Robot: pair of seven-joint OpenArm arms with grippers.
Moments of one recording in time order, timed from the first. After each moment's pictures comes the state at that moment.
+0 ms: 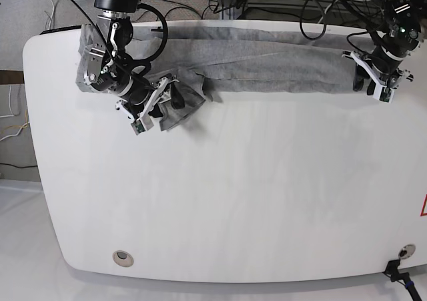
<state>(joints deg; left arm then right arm) 20.6 -10.7 -34.0 102.6 -13.0 -41.8 40.8 -4.8 3.6 14.4 85.9 21.2 40.4 -51.9</state>
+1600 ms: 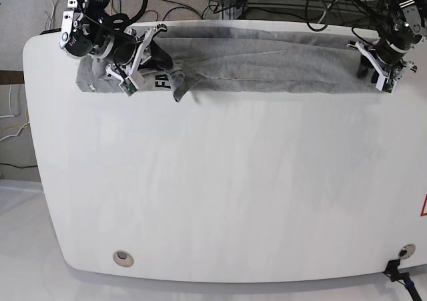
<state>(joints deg) 24.1 -13.5 -34.0 101.1 -13.0 -41.8 40.8 -22.5 12.7 14.5 111.2 47.1 40.3 -71.5</state>
